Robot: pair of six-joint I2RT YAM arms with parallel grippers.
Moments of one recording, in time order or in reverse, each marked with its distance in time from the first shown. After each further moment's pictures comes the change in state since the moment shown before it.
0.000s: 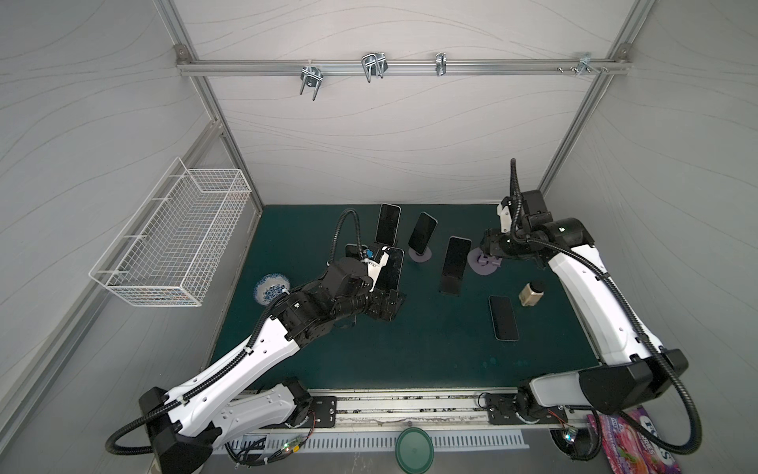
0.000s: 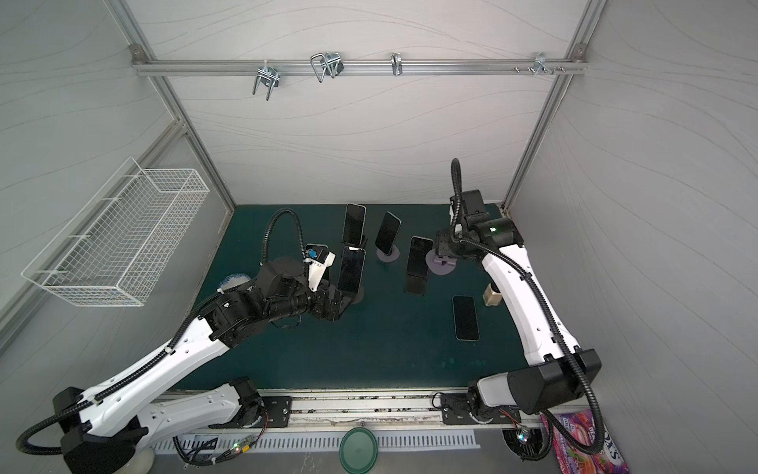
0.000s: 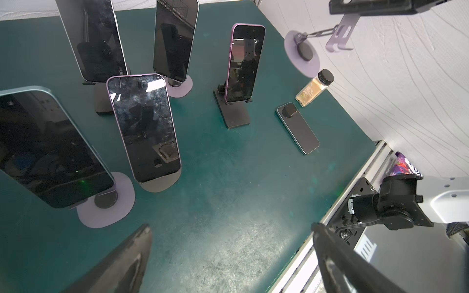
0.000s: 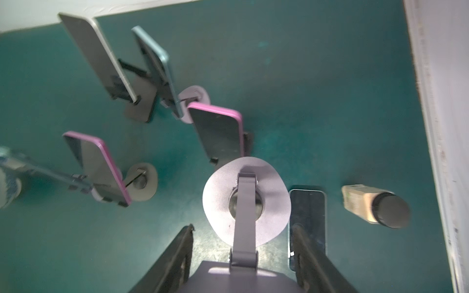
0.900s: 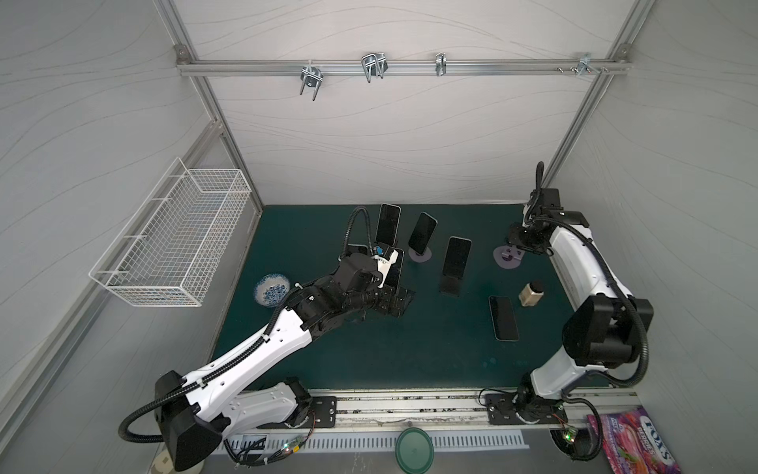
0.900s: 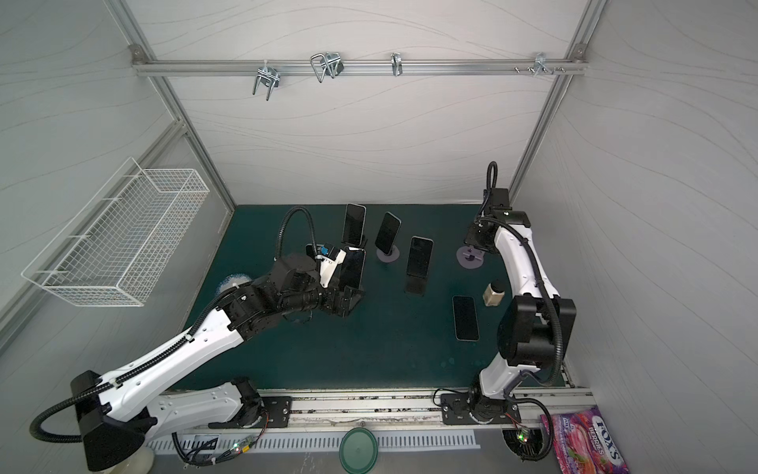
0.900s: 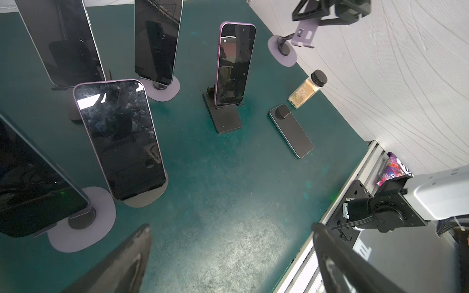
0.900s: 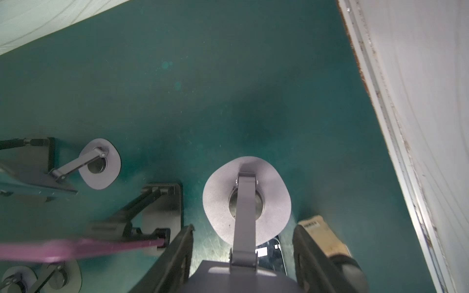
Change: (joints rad) left arm 0.000 0.089 0.000 0.095 0.045 -0.007; right arm -0.300 0.300 -0.027 0.227 -0.042 -0.068
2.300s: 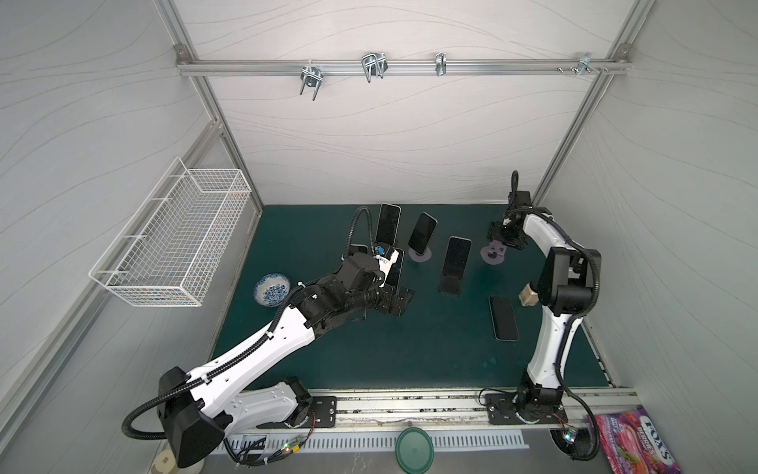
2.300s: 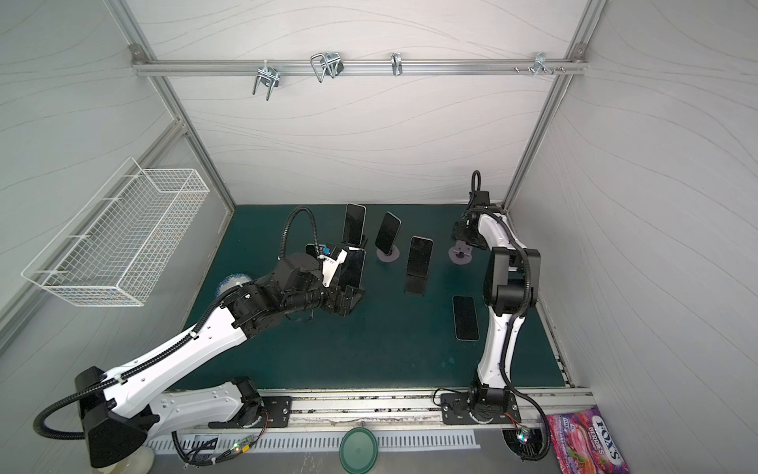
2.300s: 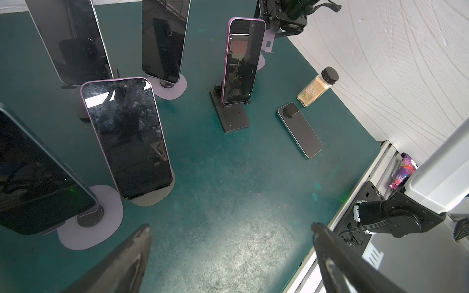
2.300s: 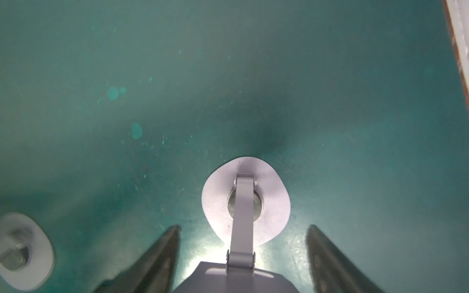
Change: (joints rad) left arm 0.000 0.018 0.000 -0.004 -0.043 0.018; right arm -0.005 0.427 0.197 0.138 0.002 -0.001
